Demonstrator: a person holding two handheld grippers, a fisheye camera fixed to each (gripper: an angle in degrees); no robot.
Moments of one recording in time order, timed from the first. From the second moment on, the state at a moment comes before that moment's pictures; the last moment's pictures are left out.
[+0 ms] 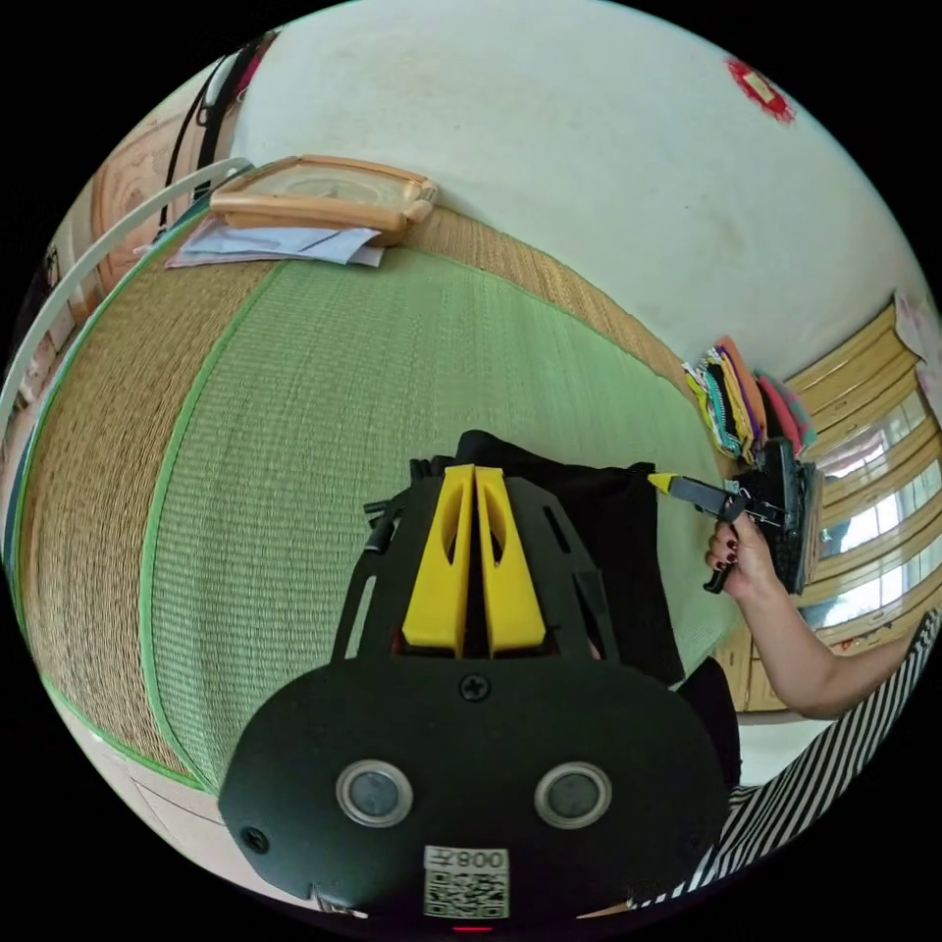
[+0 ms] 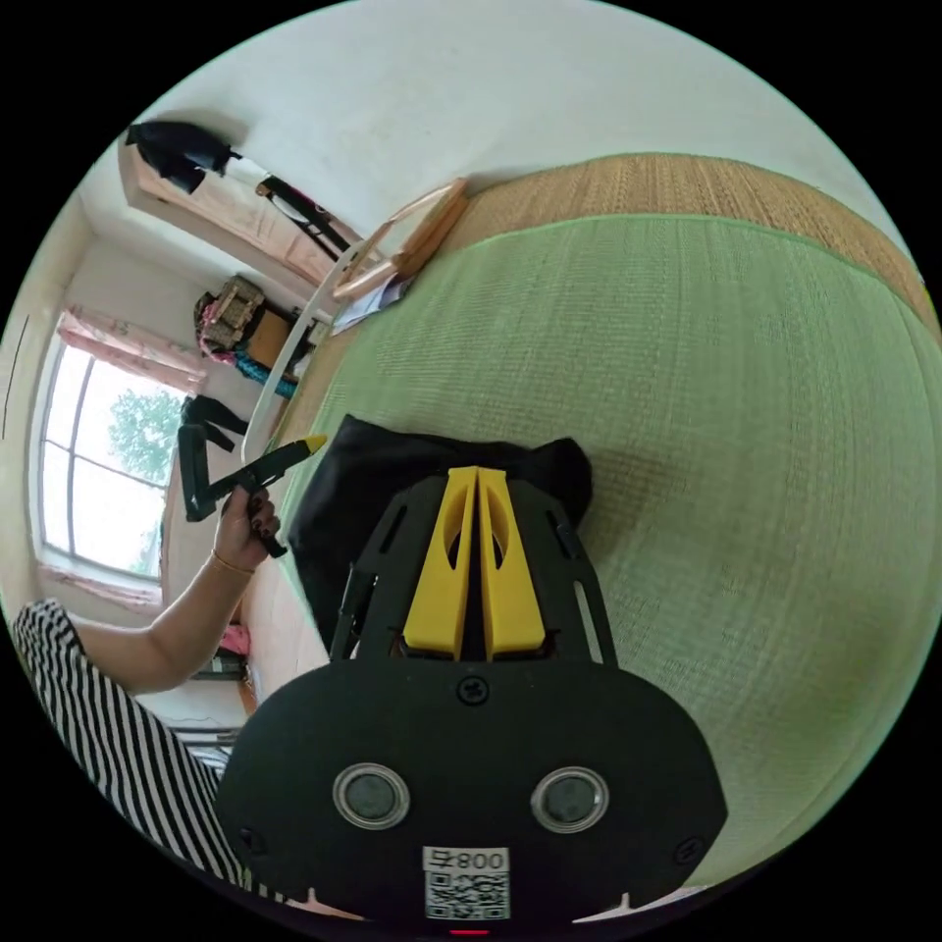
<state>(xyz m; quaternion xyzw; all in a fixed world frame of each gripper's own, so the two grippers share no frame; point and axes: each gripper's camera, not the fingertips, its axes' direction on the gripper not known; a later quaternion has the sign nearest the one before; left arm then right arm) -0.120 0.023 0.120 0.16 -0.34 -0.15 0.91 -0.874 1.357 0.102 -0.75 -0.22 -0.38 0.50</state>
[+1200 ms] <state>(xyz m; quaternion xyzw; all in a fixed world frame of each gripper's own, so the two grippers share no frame) -0.215 0.046 0.259 0.06 0.02 -0.25 0.97 -0.624 1.377 -0.095 -0.85 -0.20 -0.18 0.44</state>
